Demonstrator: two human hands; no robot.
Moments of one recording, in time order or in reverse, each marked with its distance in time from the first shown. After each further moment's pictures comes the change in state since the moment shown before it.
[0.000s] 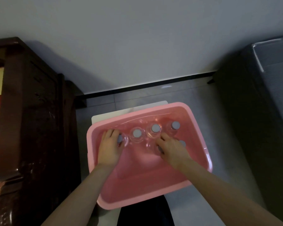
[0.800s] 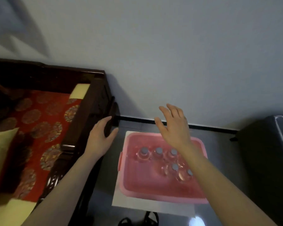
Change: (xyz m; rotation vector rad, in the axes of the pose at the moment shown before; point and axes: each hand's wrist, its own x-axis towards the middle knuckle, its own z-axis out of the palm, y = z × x) left_hand -0.062 0.022 -0.188 -0.190 0.376 -0.166; right_hand -0.009 -0.118 -0.154 0.075 0.535 -0.229
